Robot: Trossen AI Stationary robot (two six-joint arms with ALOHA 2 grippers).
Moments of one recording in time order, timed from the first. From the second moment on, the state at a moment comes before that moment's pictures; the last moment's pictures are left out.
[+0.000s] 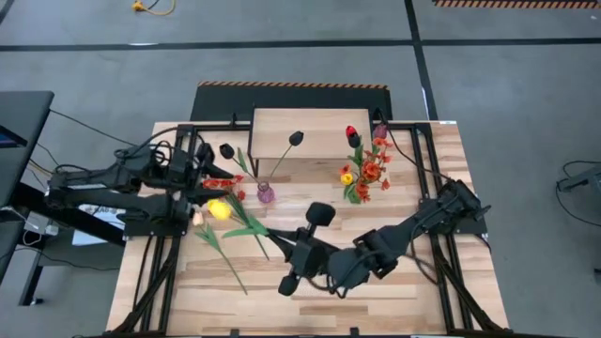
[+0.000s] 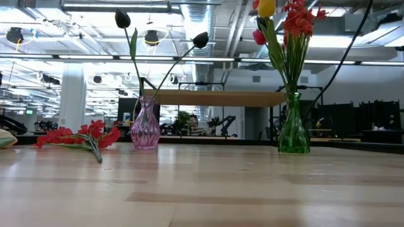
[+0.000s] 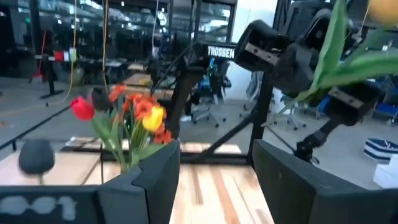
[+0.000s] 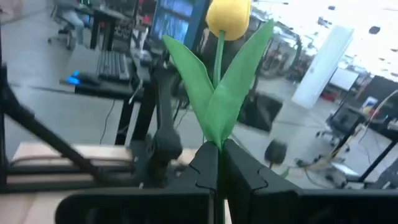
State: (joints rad) left arm 0.02 0.59 0.73 -0.03 0.15 -0.13; right arm 0.56 1.95 1.97 -0.12 0.94 -0.28
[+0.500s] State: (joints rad) left arm -0.15 0.89 0.73 0.51 0.15 -0.09; right arm 0.49 1.95 2.10 -0.13 0.85 -0.32
